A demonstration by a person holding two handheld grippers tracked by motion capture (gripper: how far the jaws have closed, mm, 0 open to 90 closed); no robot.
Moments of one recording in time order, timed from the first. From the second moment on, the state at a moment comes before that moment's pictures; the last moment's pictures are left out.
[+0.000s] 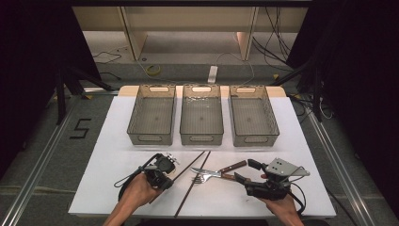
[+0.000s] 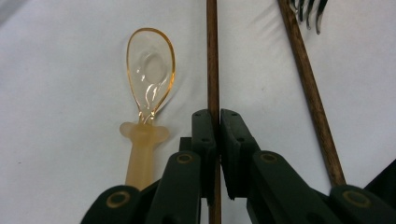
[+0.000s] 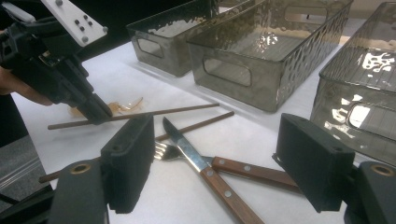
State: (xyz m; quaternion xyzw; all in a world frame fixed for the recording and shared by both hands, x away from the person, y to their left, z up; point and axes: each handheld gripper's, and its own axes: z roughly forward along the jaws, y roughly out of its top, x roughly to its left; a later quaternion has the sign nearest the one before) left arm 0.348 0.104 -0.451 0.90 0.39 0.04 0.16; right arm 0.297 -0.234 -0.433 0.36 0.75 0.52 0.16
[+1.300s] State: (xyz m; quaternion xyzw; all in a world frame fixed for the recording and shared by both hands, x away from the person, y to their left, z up) left arm 0.396 0.175 -0.373 0.83 0.44 0.10 0.31; right arm 0.297 -0.235 -0.433 0.36 0.75 0.53 0.16
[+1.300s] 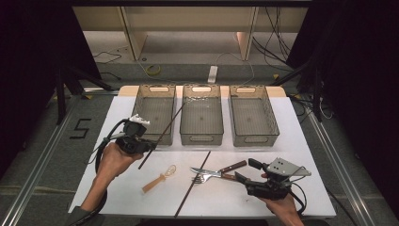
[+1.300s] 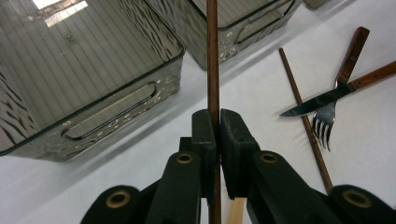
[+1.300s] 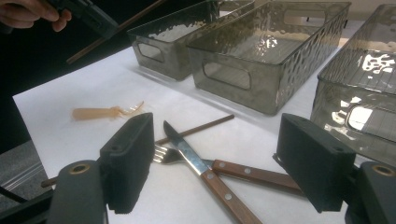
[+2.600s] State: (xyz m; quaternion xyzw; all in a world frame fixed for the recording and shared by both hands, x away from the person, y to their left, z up) left arm 0.508 0.204 -0.363 0.78 0.52 0.14 0.32; right arm 0.298 -0.236 -0.434 0.36 0.75 0.54 0.15
